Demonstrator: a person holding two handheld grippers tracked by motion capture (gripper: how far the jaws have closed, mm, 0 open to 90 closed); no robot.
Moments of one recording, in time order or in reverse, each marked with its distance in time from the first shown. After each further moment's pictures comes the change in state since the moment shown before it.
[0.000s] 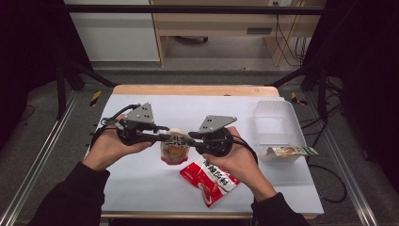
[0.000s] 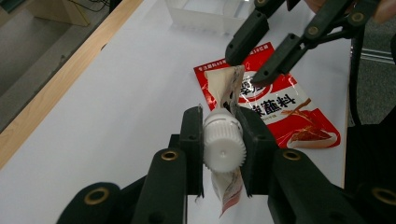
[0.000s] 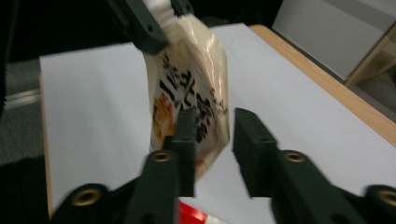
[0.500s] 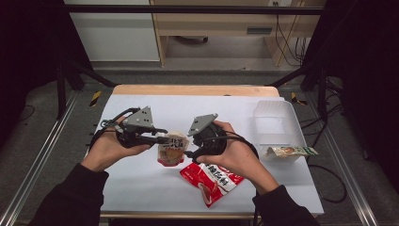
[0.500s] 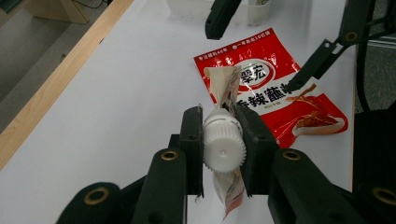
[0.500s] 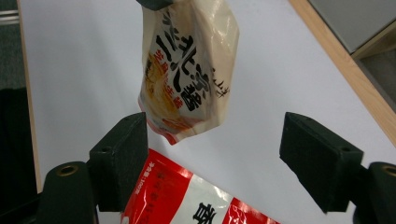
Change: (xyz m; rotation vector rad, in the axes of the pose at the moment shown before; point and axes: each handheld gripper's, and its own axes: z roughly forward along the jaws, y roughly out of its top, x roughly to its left) left arm -0.002 -0.009 0.004 0.023 -0.001 0.045; right arm 0.001 0.015 0.013 0.245 0.011 -0.150
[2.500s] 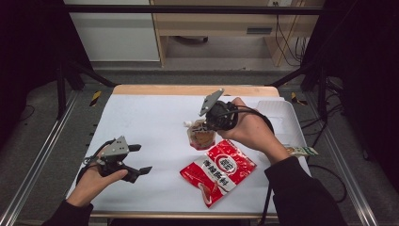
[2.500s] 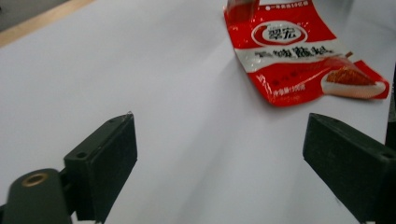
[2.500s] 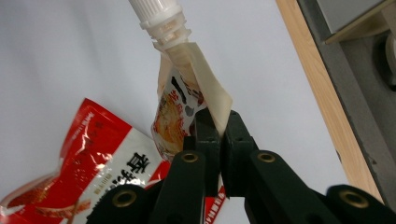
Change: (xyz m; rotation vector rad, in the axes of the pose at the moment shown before) left arm -0.026 -0.135 0.019 -0.108 0.105 -0.262; right arm -0.060 0.009 -0.028 0.155 -0.046 -0.117
